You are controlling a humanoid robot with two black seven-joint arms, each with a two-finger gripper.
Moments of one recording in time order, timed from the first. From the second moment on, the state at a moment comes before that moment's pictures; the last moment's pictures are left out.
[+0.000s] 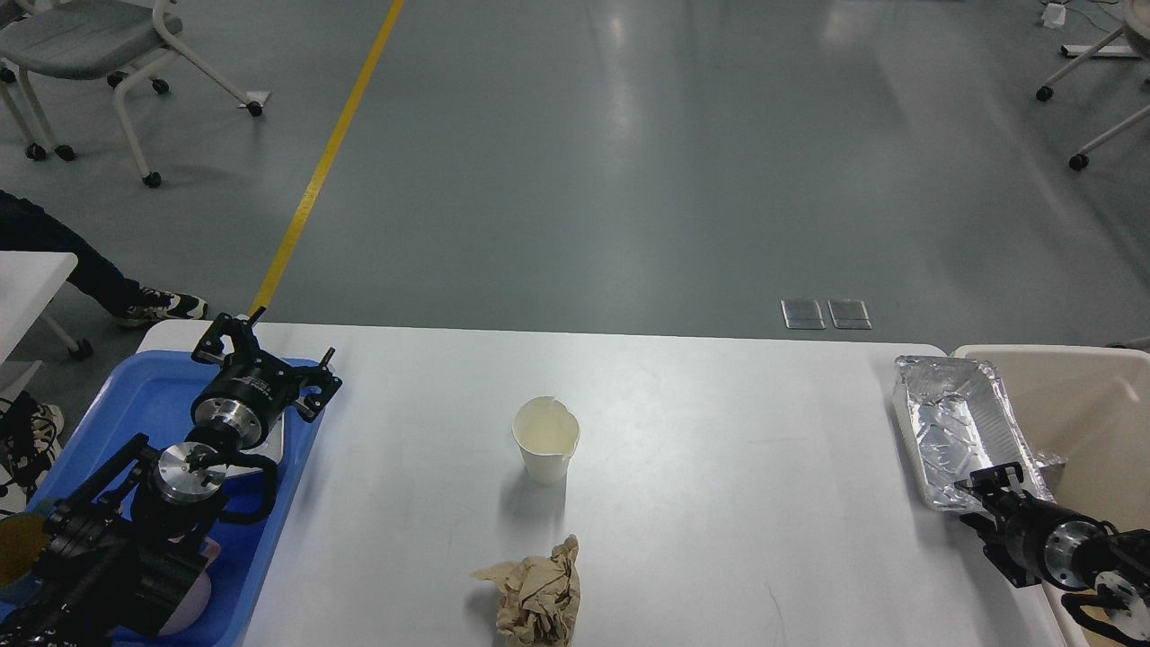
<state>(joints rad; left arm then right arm) -0.47 0.17 -1.14 -0.68 -0.08 -0.17 -0.02 0.32 -0.59 0.70 0.76 -0.48 0.18 -0.04</state>
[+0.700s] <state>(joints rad) -0.47 0.17 -1.14 -0.68 -0.08 -0.17 -0.02 0.32 -0.61 0.67 0.79 -0.49 0.21 0.00</state>
